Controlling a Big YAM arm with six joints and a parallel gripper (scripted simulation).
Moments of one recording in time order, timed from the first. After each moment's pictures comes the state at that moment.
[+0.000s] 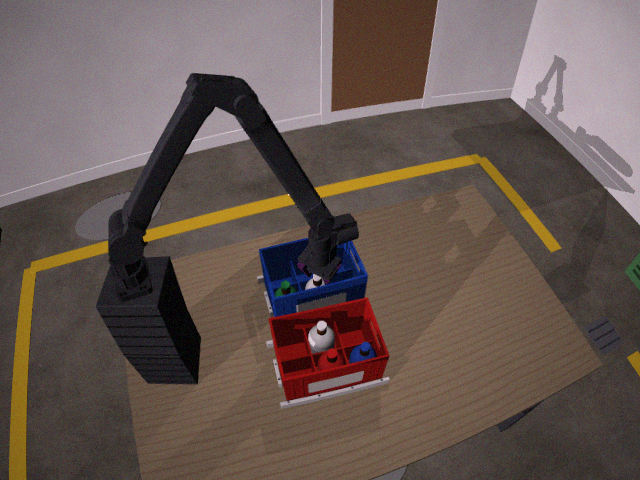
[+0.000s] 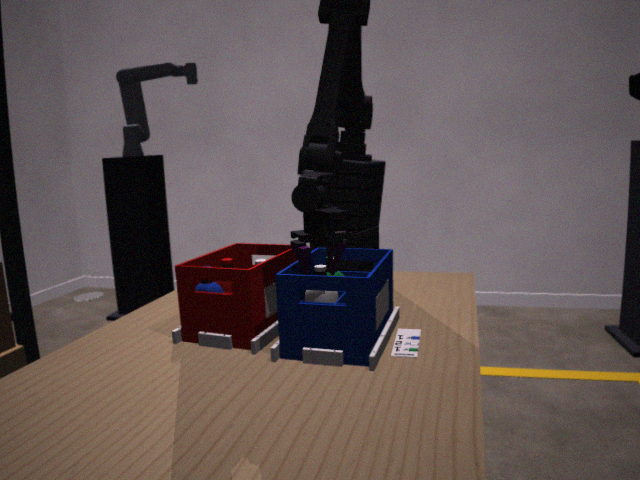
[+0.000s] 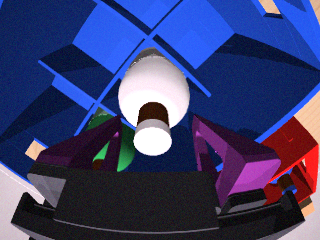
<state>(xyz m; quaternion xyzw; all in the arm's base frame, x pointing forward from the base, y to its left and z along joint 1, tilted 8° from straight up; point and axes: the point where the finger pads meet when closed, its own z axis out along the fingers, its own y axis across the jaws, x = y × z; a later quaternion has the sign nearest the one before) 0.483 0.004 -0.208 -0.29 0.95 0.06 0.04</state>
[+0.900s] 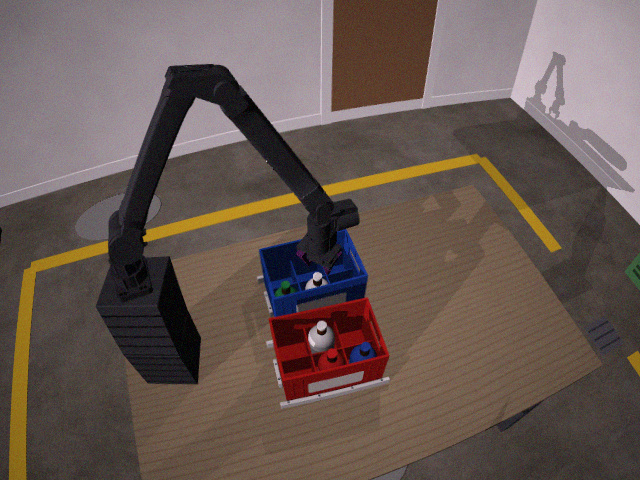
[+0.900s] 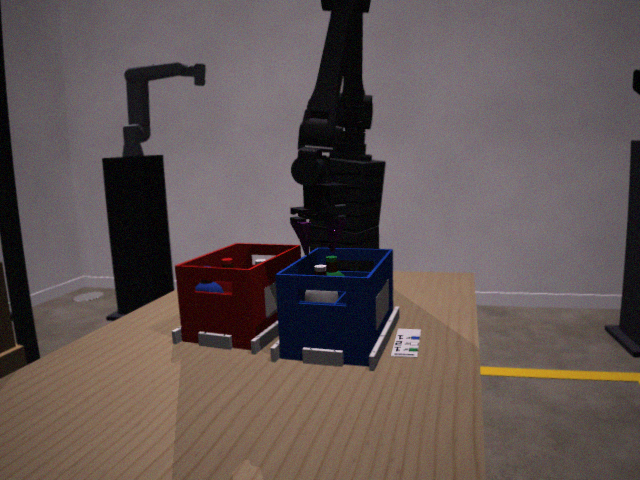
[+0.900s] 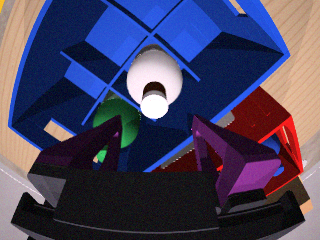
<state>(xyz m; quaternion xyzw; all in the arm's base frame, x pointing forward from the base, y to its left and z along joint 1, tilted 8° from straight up) 0.482 0.000 -0.158 -0.29 0.95 0.05 0.05</state>
